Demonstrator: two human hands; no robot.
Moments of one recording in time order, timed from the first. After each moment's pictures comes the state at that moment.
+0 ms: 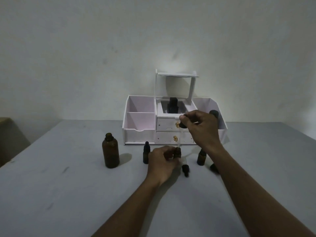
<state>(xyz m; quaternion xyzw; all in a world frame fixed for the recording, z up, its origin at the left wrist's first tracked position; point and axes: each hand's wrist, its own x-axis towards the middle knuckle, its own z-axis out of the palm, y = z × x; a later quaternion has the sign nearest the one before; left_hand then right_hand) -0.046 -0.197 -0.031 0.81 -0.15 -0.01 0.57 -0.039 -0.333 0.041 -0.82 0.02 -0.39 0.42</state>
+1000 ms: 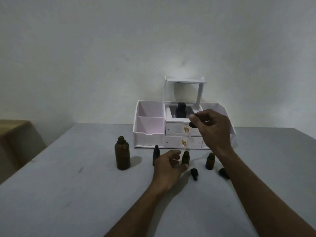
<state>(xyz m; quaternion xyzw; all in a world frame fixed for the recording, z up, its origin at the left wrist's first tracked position) -0.055 -0.179 -0.032 0.80 -0.14 -0.05 0.58 -0.049 -0.329 0.054 -0.79 -0.03 -0.45 0.41</state>
